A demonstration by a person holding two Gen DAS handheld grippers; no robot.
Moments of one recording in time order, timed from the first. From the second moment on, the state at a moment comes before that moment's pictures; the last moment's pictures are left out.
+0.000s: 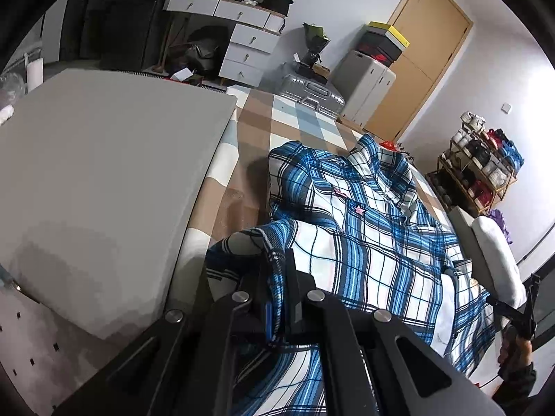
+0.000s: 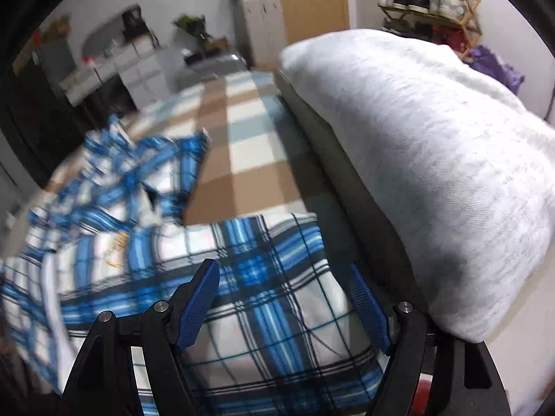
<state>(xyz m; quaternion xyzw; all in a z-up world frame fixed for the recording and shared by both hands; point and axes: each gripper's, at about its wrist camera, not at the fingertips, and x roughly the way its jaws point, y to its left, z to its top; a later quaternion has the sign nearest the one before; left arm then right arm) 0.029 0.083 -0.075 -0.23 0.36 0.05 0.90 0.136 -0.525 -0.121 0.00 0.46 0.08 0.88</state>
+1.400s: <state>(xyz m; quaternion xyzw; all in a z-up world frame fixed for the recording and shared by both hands) 0.114 0.089 -0.075 -0.19 0.35 0.13 0.91 0.197 -0.506 -0.053 0.00 0.33 -0.01 0.95</state>
